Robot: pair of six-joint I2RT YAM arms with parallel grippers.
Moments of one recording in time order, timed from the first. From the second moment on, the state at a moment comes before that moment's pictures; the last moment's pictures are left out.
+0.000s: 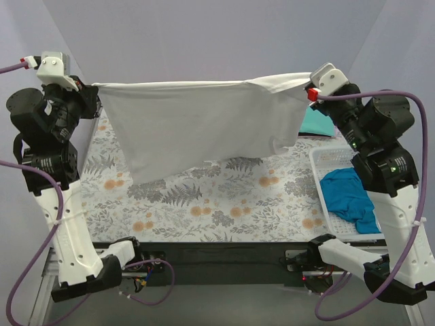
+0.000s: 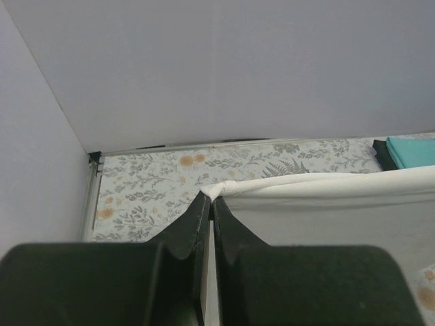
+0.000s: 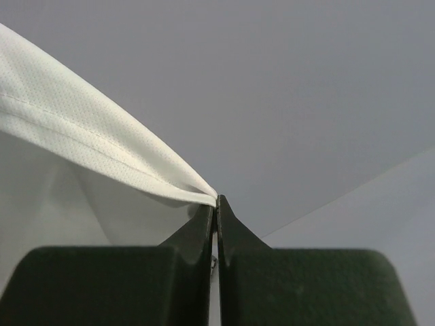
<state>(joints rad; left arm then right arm) 0.24 1.14 1.77 -0.66 0.35 -0.02 0.42 1.08 1.66 -0.48 -0.02 -0.72</state>
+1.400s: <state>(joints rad) 0.32 1.28 1.30 -0.04 0.63 0.15 0.33 1.17 1.19 0.08 -0.25 -0.93</state>
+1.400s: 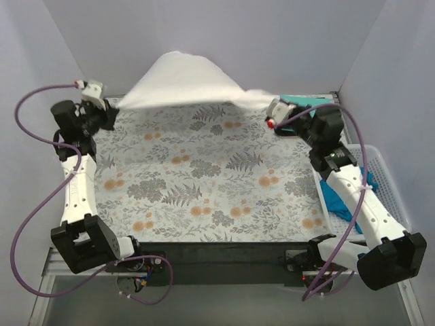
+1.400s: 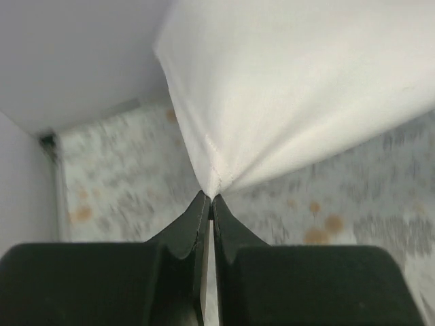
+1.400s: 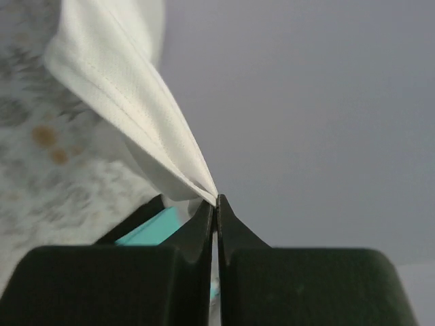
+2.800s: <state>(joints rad) 0.40 1.17 0.70 -0.88 0.48 0.87 0.64 1.22 0.87 -0.83 -0.37 -0.90</state>
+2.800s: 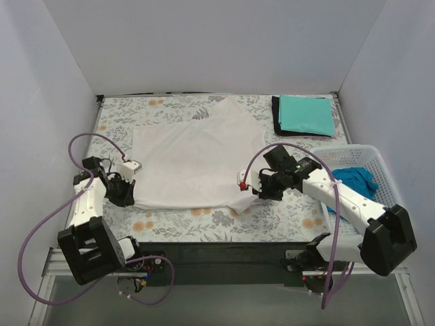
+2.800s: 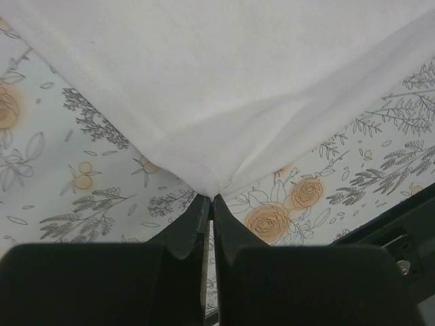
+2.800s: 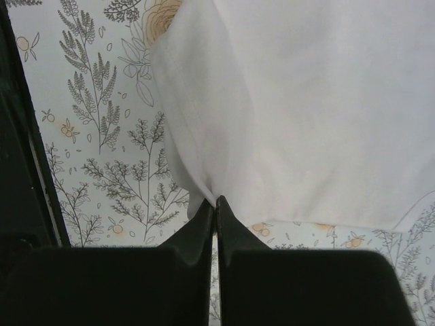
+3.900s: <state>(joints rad) 0.40 1.83 1.34 -0.86 0.61 0.56 0.46 1.92 1.65 -0.95 -0.32 -1.11</state>
